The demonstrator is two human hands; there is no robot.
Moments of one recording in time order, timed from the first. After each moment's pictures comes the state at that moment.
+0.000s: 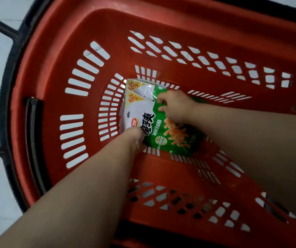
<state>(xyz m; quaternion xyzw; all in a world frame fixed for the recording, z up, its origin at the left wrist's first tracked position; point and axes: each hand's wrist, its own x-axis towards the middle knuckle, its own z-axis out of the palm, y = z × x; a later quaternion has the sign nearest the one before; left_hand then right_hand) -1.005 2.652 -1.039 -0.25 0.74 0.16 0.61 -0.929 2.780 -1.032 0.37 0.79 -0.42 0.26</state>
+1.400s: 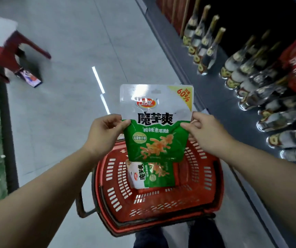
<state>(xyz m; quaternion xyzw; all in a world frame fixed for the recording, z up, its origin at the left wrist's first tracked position) -1.053 2.787 -0.656 0.47 0.67 0.33 0.47 -0.794 2.809 -0.653 0.64 0.54 -0.52 -0.19</state>
